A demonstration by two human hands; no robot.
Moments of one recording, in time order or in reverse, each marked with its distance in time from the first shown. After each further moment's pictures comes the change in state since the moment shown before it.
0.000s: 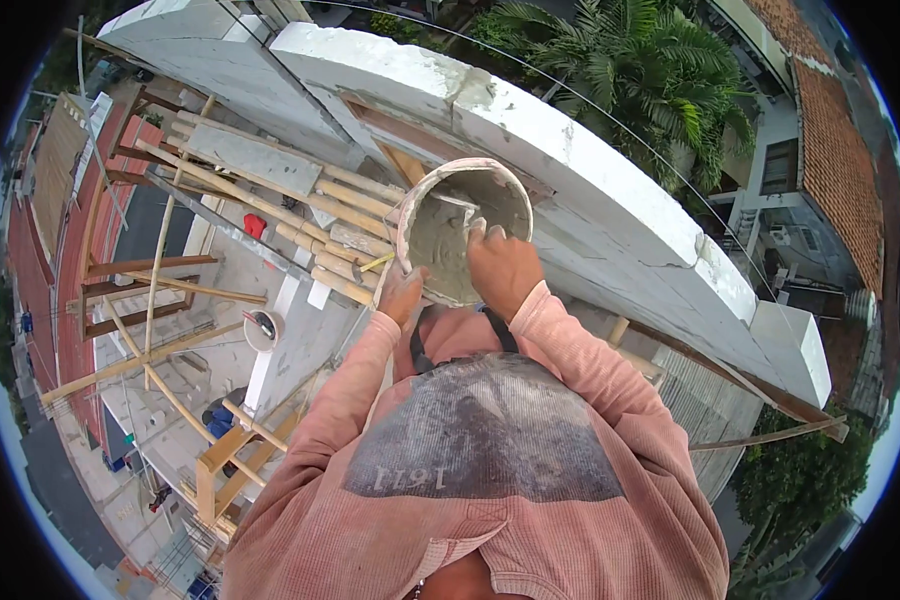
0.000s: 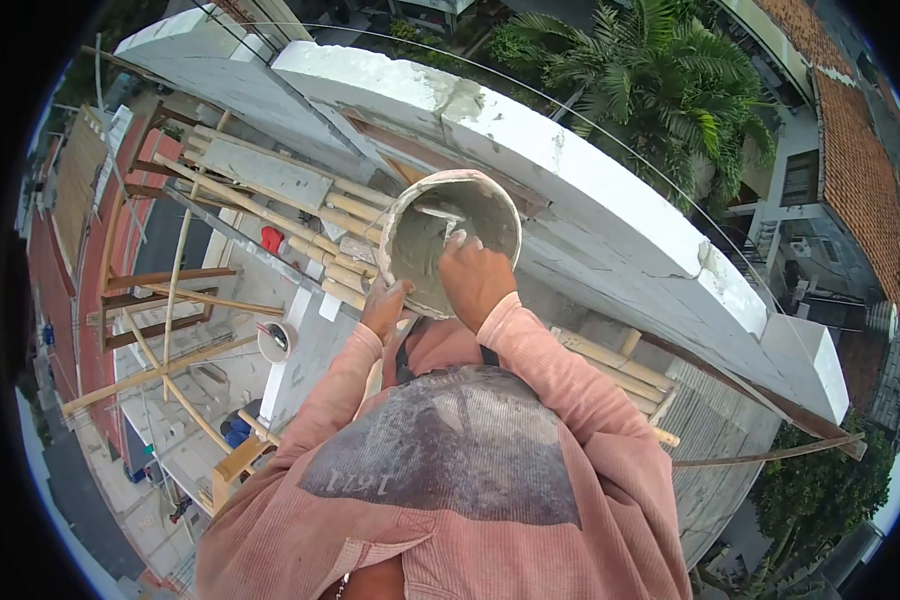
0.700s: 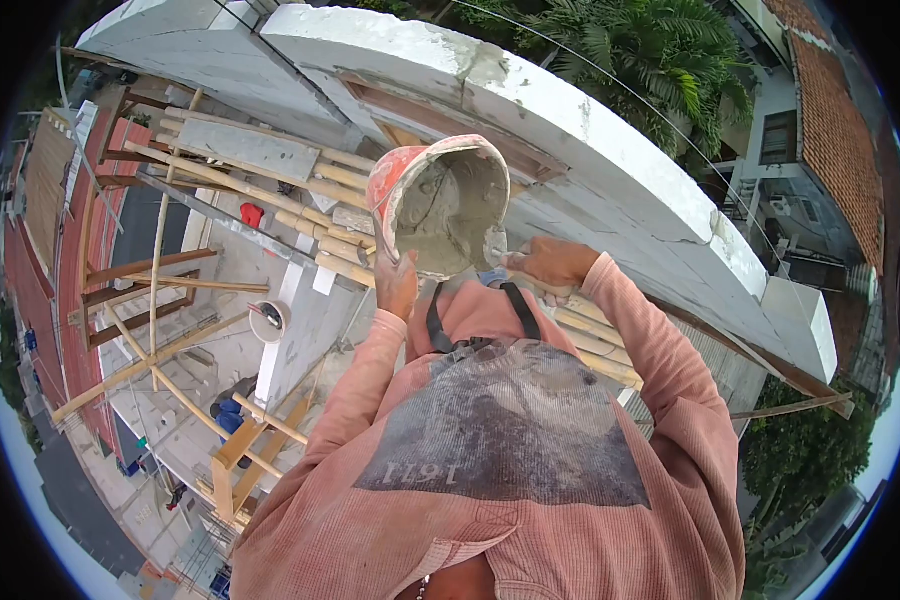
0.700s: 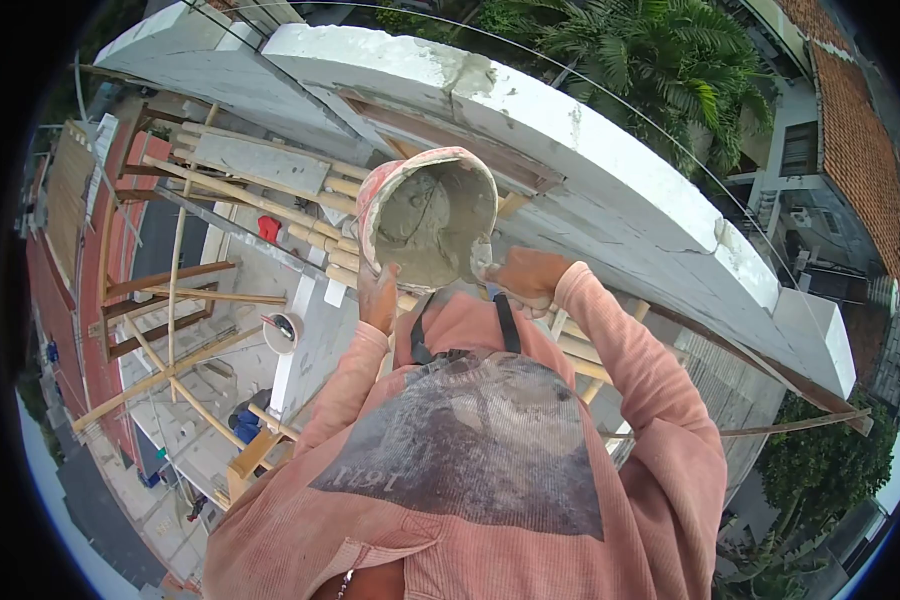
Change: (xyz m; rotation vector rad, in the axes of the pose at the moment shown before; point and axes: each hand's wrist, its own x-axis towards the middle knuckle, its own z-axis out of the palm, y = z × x) left_hand 0.013 -0.007 -0.031 -0.010 0.150 0.289; right_hand 0.003 0.063 0.022 0.539 -0.759 0.005
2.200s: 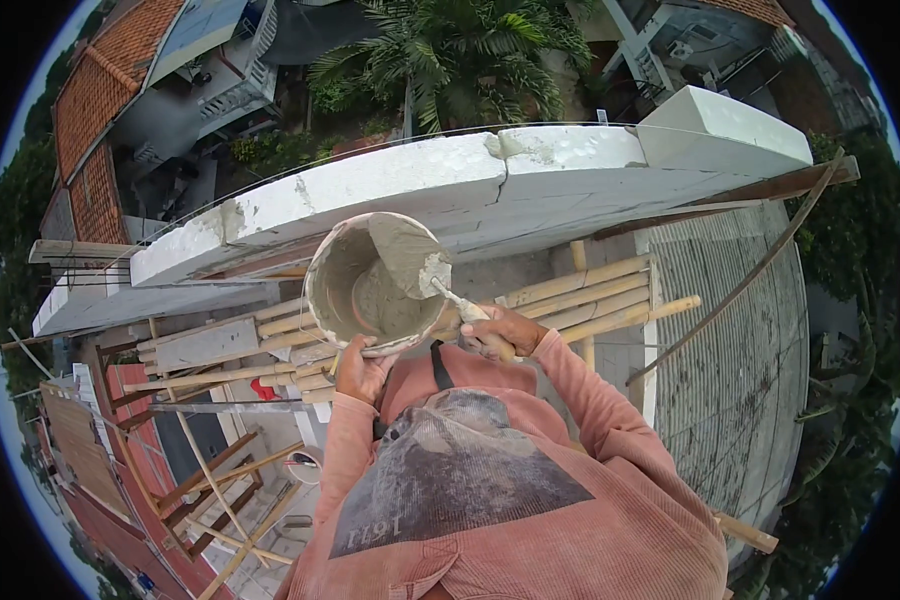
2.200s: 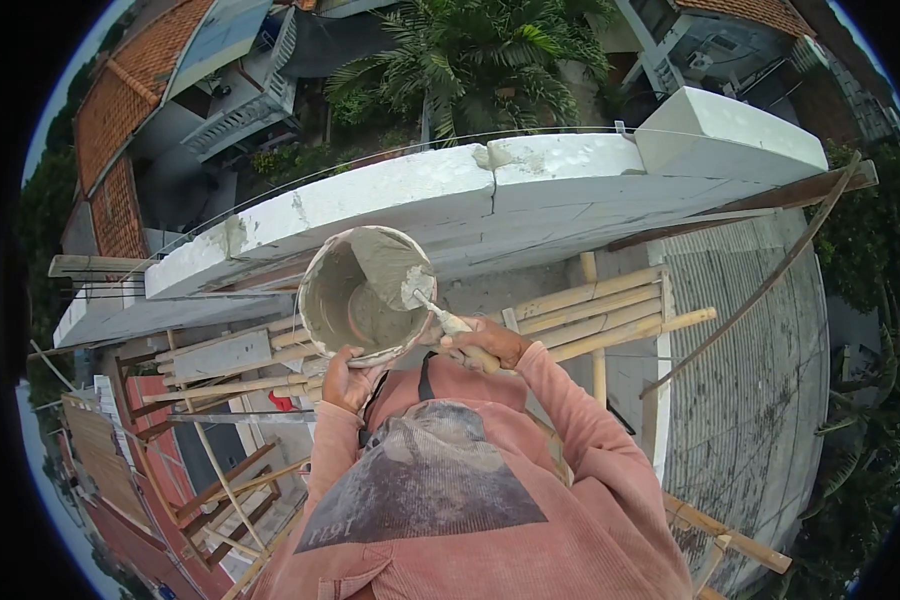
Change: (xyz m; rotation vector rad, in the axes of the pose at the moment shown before) left_hand -0.085 0.048 0.203 -0.493 -0.332 -0.788; right_hand -0.195 0.175 0.150 1.748 0.342 -0.256
